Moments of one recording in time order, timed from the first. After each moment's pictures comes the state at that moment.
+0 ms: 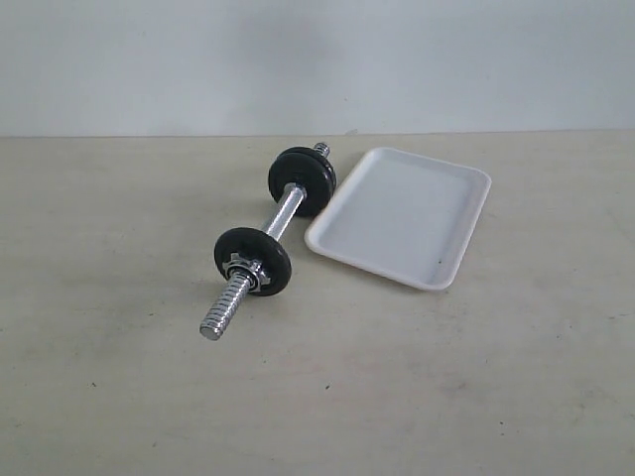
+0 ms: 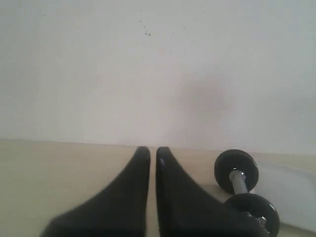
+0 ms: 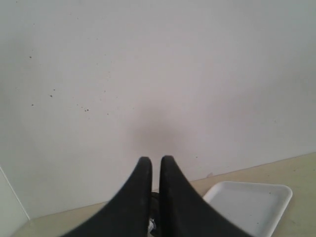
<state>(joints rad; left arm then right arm) 0.03 0.00 0.00 -1.62 0.12 1.50 0.44 0.41 0.00 0.24 -0.55 0.23</state>
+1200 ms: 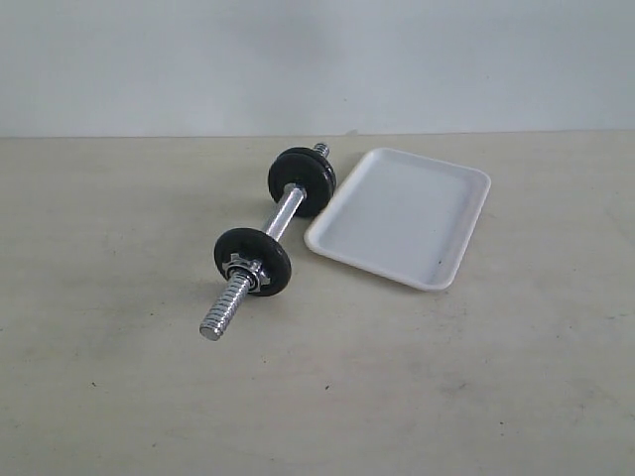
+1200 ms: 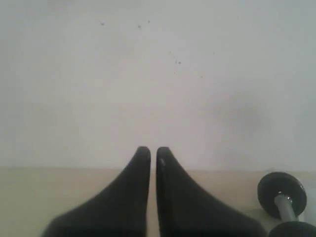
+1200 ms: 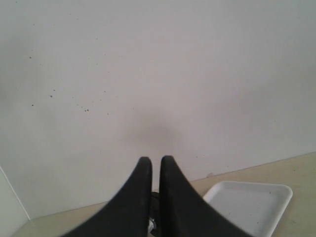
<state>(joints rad) 0.03 0.00 -0.09 -0.25 0.05 0.23 0.44 0.41 0.00 0.24 -0.55 0.23</state>
